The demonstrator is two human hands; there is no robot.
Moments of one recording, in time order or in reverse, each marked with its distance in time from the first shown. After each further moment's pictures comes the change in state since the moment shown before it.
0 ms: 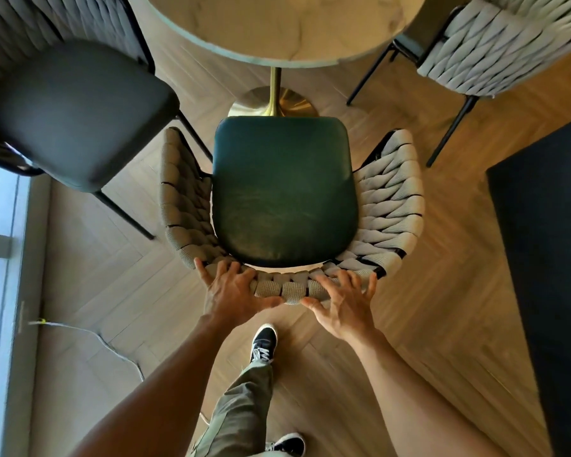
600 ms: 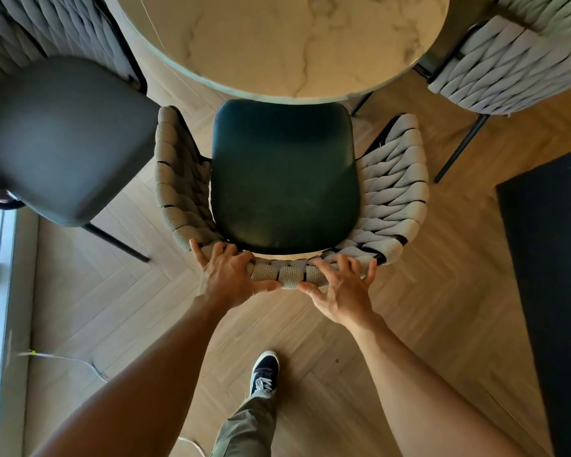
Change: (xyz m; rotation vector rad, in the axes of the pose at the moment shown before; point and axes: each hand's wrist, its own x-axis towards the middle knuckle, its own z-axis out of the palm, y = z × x) left_hand 0.141 -0.027 -0.059 -0.017 0.068 0.023; right_hand 0.142 -0.008 -0.048 0.030 0.012 0.004
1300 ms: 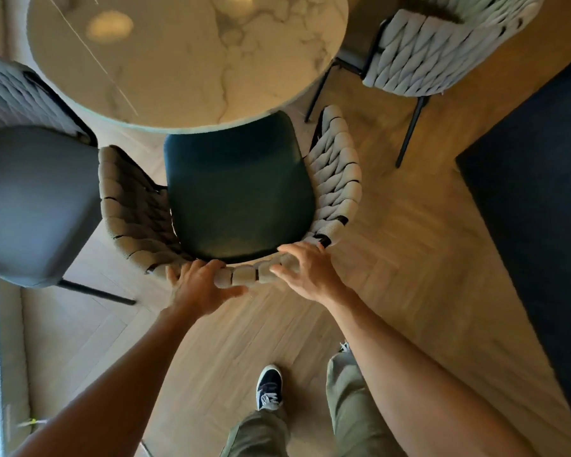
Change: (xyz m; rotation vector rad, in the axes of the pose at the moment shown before) left_hand 0.010 0.044 -0.036 -0.024 -0.167 -0.052; right_hand 0.012 0.030 -0.049 0.511 0.013 -0.035
